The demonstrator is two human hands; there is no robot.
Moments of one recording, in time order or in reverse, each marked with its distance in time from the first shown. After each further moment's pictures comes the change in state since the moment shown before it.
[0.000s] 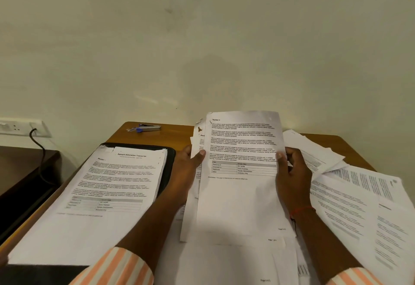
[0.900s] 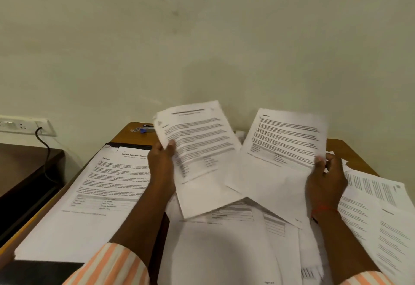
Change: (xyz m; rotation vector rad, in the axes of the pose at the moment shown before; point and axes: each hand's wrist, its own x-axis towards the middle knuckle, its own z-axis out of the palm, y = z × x) left_hand 0.012 0.012 -0.040 -0.275 0.352 0.029; right_hand 0.023 0.017 -0.041 -0.158 0.285 0.132
